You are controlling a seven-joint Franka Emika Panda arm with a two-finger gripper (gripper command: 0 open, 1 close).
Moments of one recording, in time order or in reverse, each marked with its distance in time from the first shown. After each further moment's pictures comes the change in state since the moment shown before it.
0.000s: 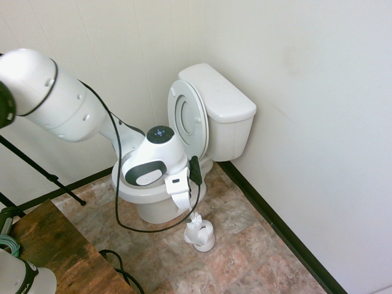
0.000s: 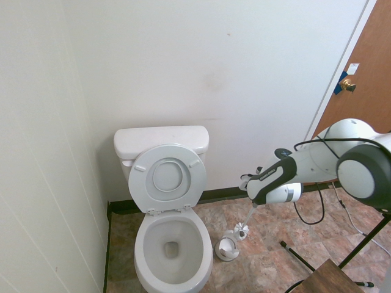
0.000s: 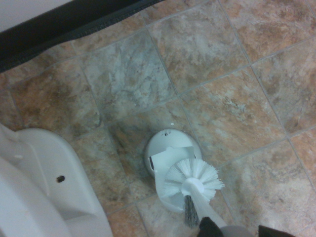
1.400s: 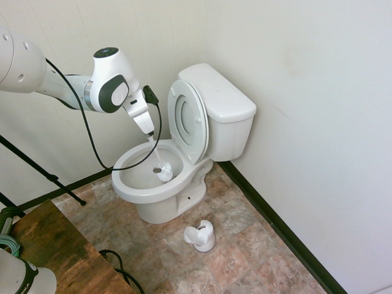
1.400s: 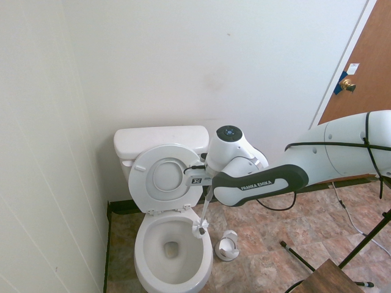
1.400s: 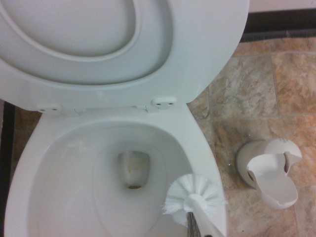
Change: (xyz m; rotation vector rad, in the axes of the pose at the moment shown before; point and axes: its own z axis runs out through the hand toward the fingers) arm -0.214 -0.088 -0.112 0.024 -0.018 -0.322
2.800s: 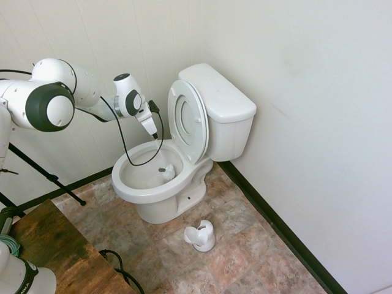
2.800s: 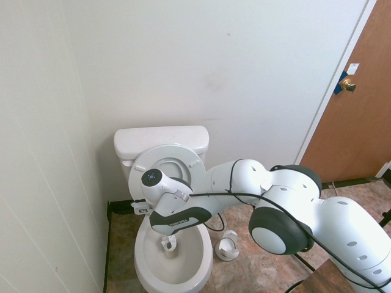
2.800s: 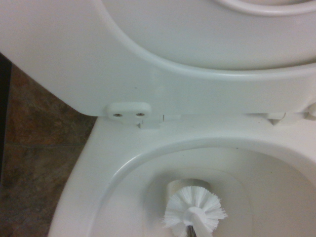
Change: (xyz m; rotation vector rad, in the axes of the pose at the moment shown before) arm -0.130 -0.133 0.215 -0.084 0.088 -0.011
